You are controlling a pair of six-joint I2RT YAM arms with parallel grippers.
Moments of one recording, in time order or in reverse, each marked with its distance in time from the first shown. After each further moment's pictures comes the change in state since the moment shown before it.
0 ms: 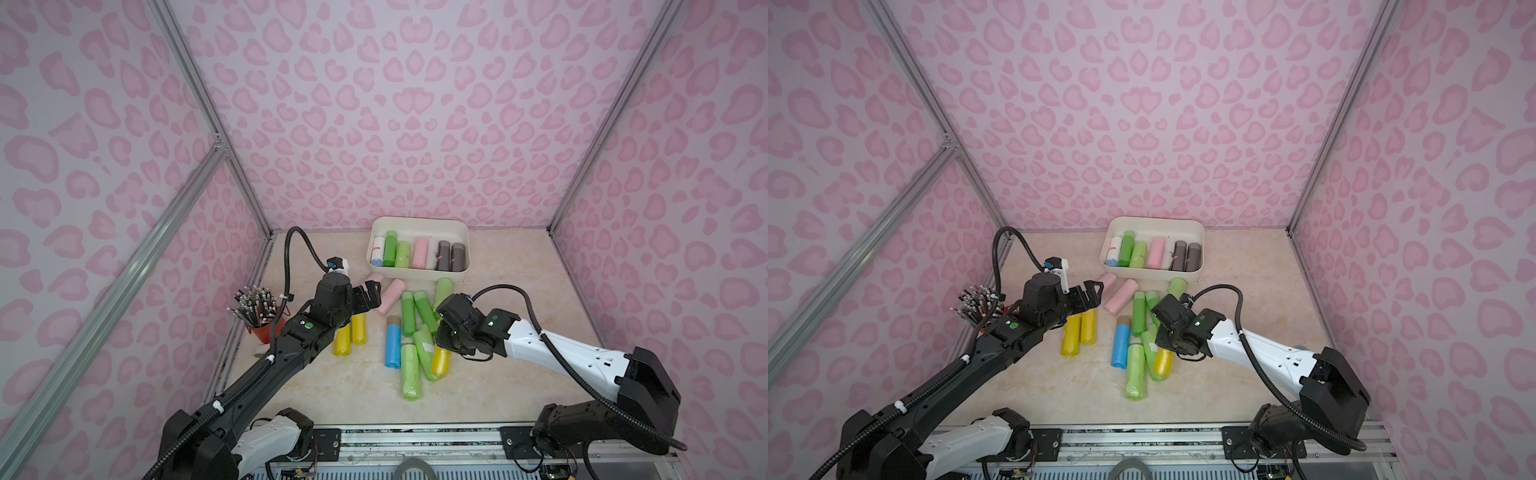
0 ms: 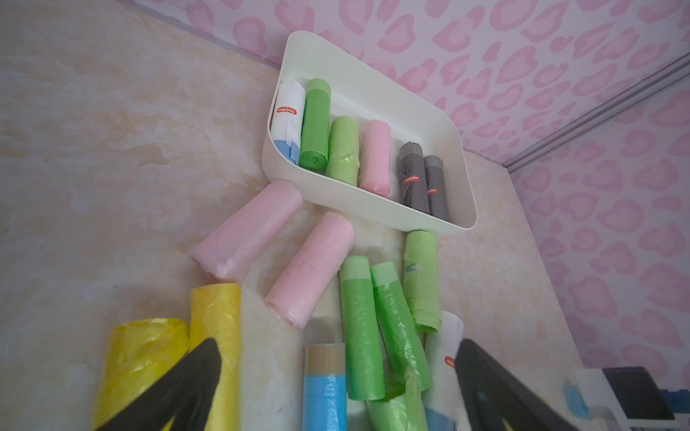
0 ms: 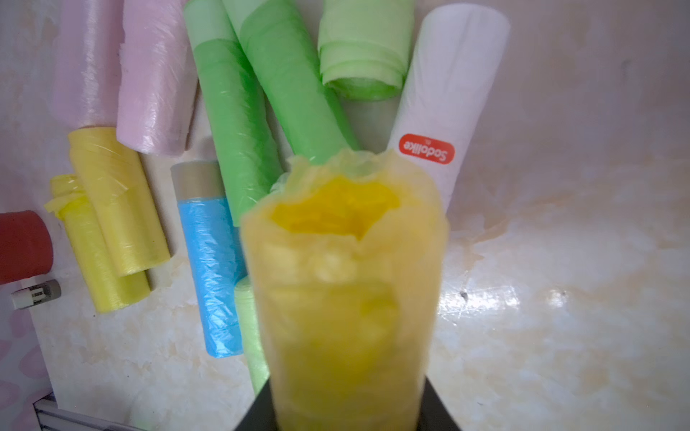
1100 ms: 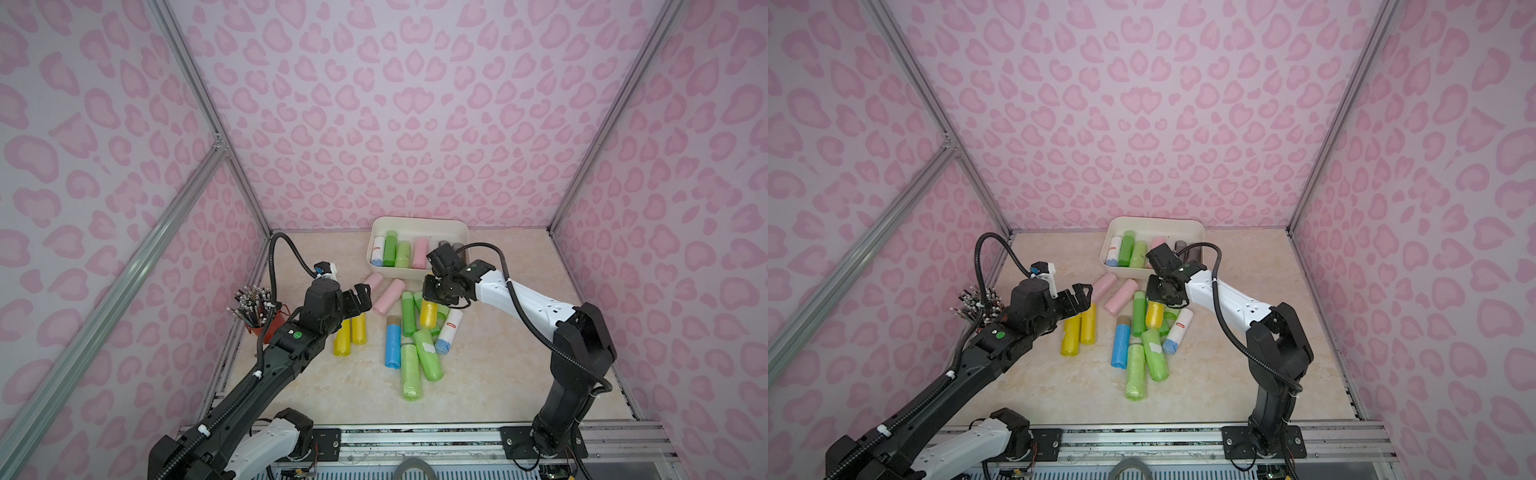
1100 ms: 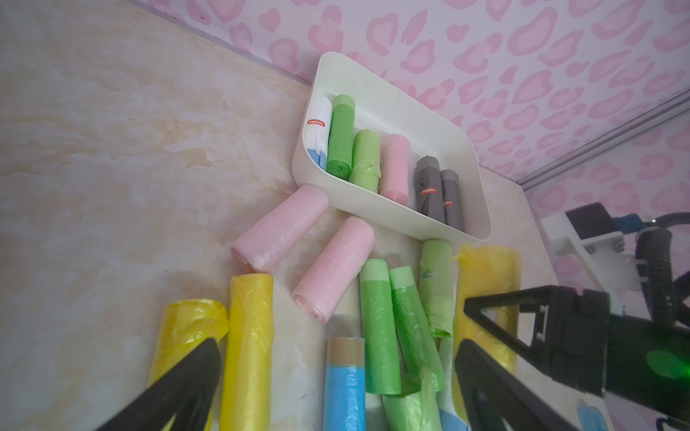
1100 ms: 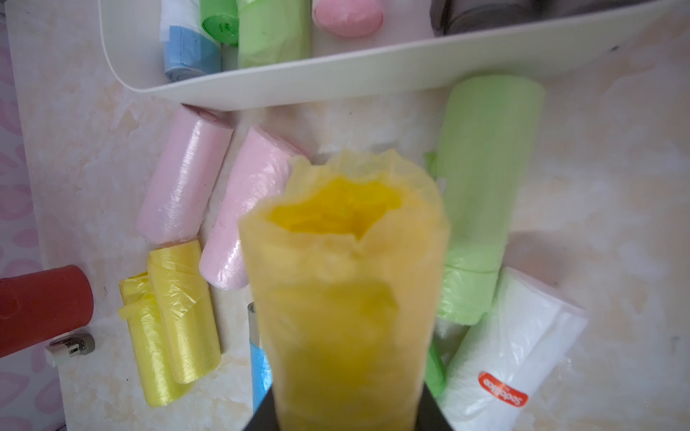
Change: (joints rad) left arm 0.033 -0.095 -0.027 -0.073 -0.042 -0.007; right arm -0.229 0.400 0.494 -0.038 -0.107 -0.316
